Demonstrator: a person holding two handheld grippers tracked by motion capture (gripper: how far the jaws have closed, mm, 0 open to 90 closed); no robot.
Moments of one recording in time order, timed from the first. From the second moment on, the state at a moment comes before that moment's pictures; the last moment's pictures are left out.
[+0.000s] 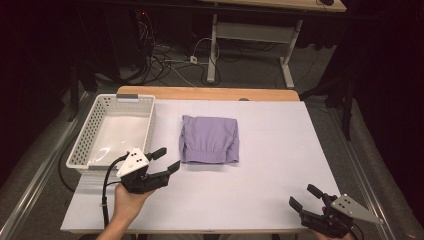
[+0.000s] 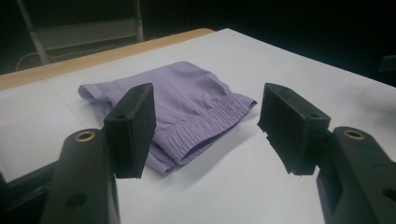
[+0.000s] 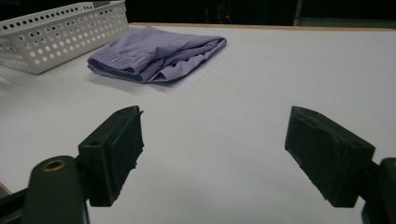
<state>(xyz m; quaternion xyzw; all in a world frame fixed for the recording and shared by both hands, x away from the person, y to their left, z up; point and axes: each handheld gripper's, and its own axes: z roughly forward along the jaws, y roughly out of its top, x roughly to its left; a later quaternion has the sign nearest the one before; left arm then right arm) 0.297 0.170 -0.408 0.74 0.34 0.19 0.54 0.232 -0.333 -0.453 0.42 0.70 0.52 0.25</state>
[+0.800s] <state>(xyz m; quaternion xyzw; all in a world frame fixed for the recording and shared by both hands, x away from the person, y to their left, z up) 0.320 0.142 -0.411 0.77 0.33 0.17 0.52 0.233 -0.333 -0.453 0.42 0.70 0.52 0.24</state>
